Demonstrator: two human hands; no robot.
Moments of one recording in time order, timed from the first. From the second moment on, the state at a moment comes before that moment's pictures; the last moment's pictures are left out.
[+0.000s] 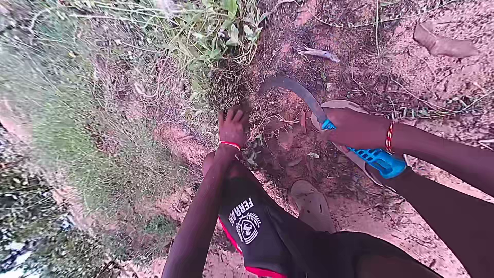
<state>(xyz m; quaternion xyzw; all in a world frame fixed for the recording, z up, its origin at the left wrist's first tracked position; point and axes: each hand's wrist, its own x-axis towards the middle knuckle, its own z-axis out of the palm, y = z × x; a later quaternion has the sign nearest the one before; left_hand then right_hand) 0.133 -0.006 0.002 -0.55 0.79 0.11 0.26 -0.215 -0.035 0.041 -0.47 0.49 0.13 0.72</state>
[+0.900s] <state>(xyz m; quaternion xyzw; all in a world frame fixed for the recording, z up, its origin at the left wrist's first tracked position) 0.156 -0.010 -0.015 -0.54 0.82 0.16 0.06 -0.218 -0.024 0.056 -0.58 0.51 0.15 0.62</state>
